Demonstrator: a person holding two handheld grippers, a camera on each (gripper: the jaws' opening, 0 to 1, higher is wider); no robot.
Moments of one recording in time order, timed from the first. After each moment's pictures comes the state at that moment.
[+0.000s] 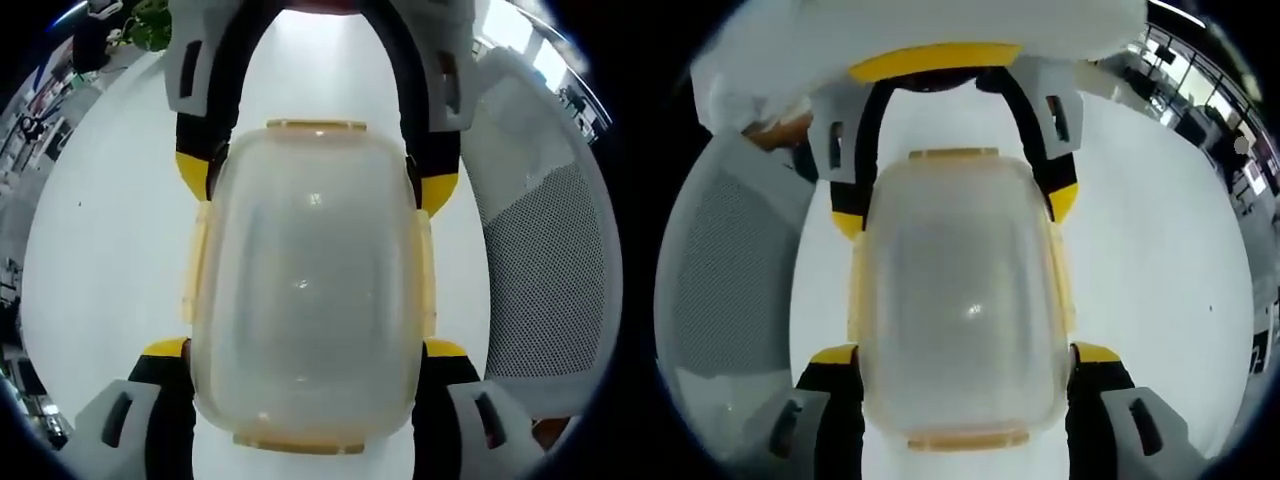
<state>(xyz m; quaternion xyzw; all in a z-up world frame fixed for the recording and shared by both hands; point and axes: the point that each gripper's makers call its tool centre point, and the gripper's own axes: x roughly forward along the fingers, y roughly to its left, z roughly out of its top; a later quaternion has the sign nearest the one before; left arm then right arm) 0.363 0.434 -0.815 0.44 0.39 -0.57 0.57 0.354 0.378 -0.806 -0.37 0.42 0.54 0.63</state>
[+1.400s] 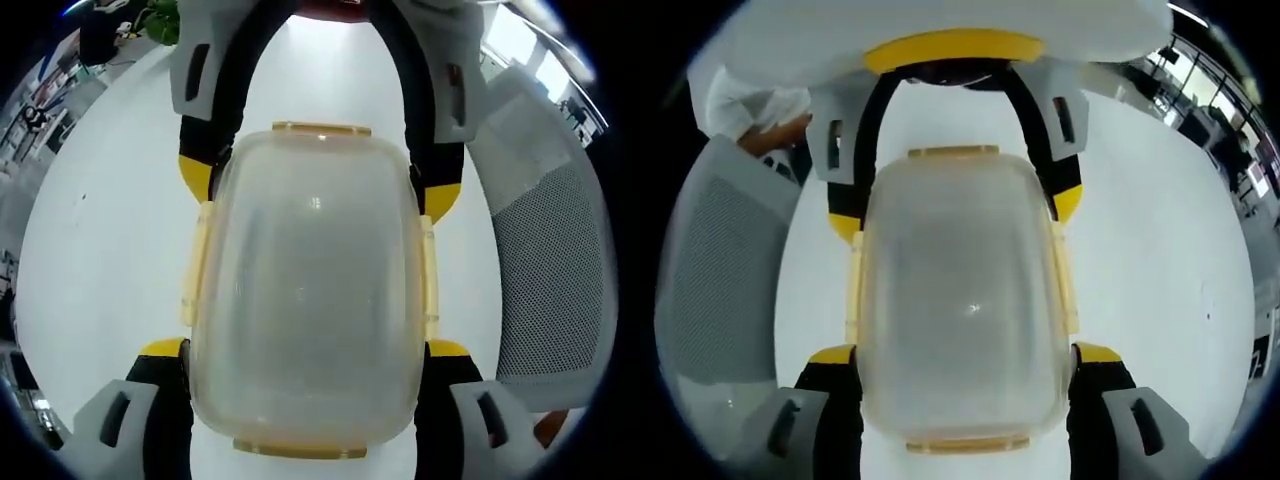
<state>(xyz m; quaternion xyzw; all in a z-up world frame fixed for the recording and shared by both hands) 0.392 0.431 -0.817 0.42 0.40 -0.57 0.57 0.384 0.379 -0.808 -0.37 0.42 0.55 0.62</state>
